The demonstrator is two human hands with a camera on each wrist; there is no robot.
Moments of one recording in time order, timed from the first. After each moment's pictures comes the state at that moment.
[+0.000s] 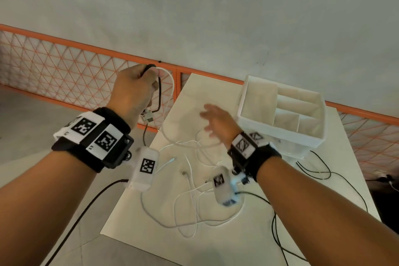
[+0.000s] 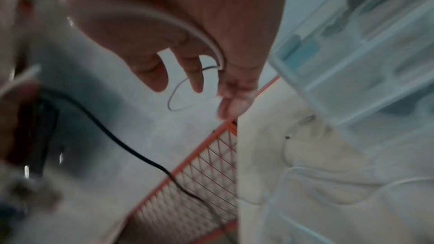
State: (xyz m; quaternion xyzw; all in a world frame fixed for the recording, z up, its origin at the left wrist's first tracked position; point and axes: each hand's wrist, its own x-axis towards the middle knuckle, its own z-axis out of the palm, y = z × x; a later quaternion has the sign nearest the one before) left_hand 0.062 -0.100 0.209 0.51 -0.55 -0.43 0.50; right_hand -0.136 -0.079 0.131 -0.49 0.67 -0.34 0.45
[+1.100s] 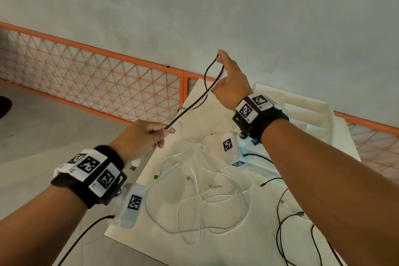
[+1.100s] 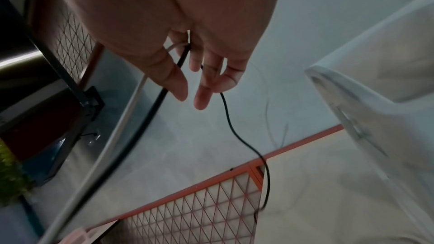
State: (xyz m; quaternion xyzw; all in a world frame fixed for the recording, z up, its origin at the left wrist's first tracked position) left_hand 0.100 -0.075 0.144 0.54 -0.64 -0.49 0.25; right_hand -0.148 -0.134 0.199 -0.64 0.64 -0.37 0.23
